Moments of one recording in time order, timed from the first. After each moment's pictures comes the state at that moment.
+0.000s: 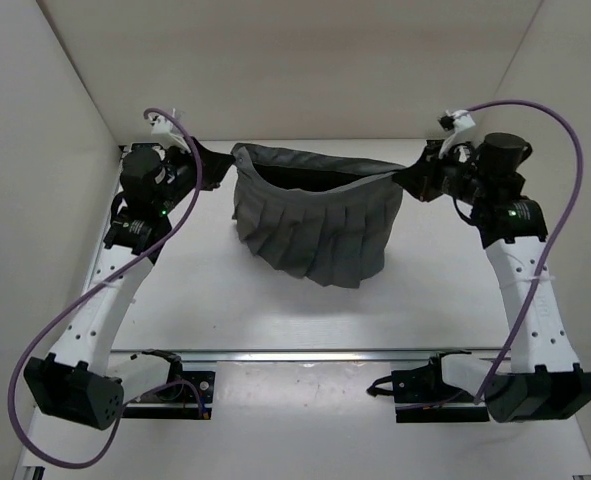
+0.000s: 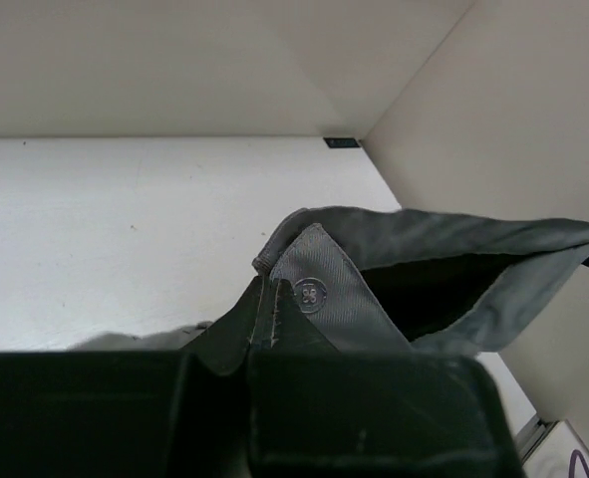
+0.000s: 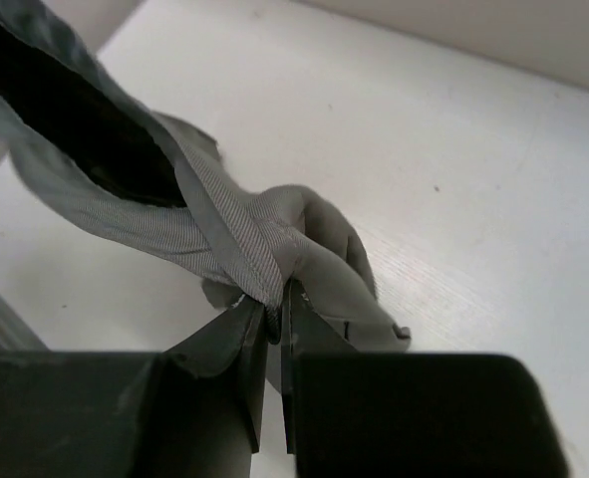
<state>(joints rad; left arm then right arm) -0.24 1.17 1.19 -0.07 0.30 -0.45 0.08 1.19 1.39 -0.56 -0.59 0.02</state>
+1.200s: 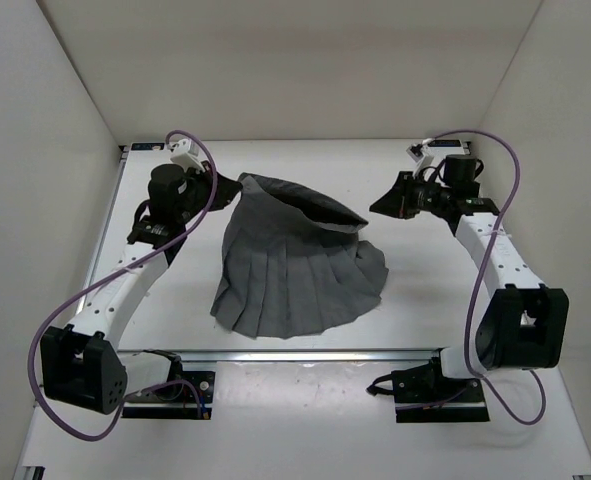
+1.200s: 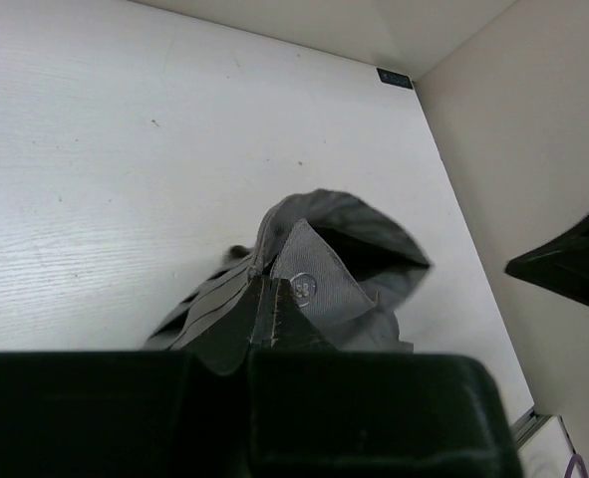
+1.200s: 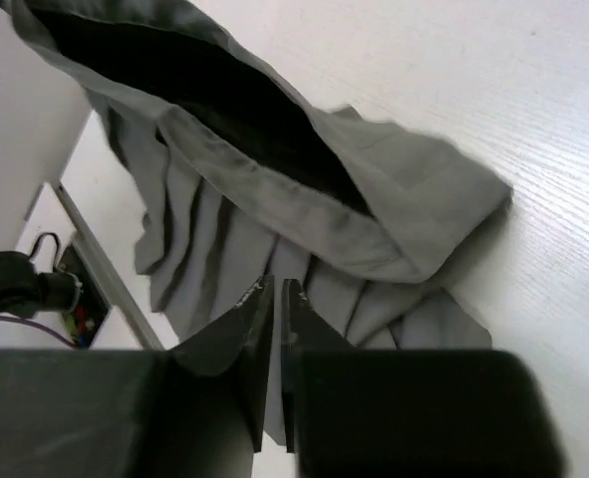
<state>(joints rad) -0.24 1.22 0.99 0.00 0.26 -0.55 0.00 1.41 1.17 -0.37 -0.90 0.14</state>
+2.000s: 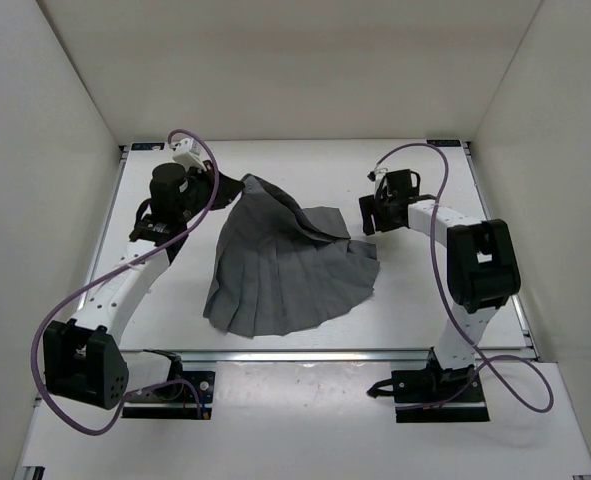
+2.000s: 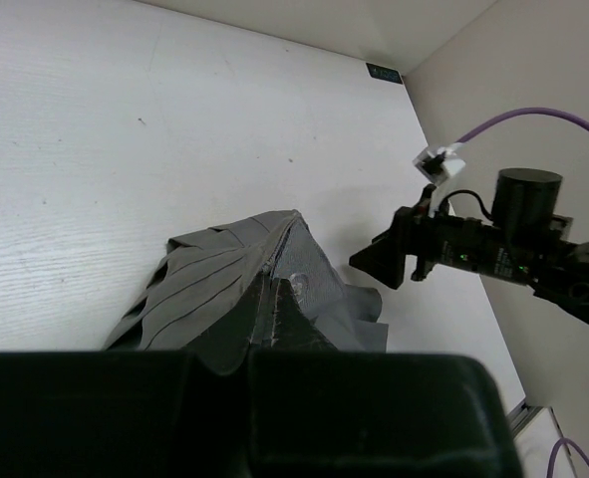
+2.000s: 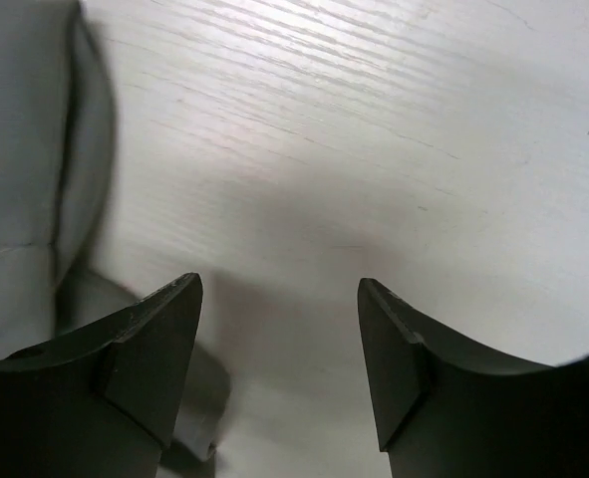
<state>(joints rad) -0.24 1.25 0.99 0.03 0.29 -0.56 0.19 1.82 1.16 -0.25 -0.16 -0.07</state>
